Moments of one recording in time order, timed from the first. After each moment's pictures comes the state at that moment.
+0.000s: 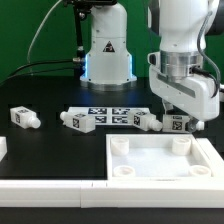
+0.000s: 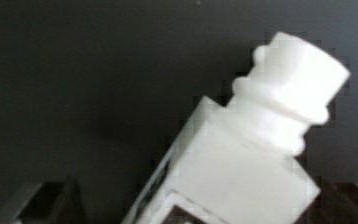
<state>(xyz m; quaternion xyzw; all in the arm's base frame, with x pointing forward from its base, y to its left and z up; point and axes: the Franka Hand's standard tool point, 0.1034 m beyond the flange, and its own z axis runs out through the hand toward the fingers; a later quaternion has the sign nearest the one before) 0.405 0.141 0.010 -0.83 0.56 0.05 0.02</state>
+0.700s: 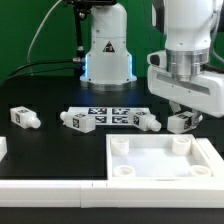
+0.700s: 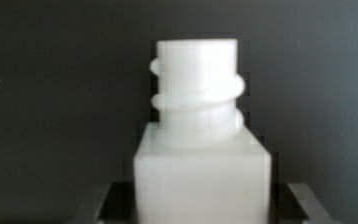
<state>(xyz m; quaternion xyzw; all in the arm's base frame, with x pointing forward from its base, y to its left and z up) 0.401 0.160 0.012 -0.92 0.38 0.05 0.03</state>
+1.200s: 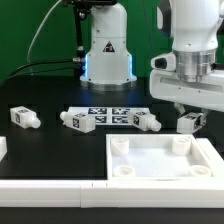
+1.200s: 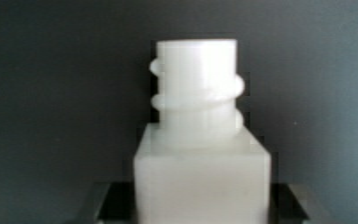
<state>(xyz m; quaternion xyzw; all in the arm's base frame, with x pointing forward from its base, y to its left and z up) 0.396 0.171 0.010 -0.93 0.36 0.04 0.04</state>
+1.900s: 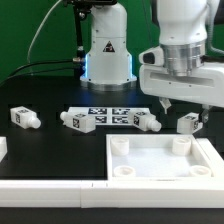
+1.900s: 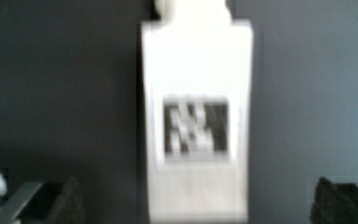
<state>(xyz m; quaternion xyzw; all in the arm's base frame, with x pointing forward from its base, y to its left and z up) 0.436 0.133 0.035 -0.92 0.37 0.07 0.08</state>
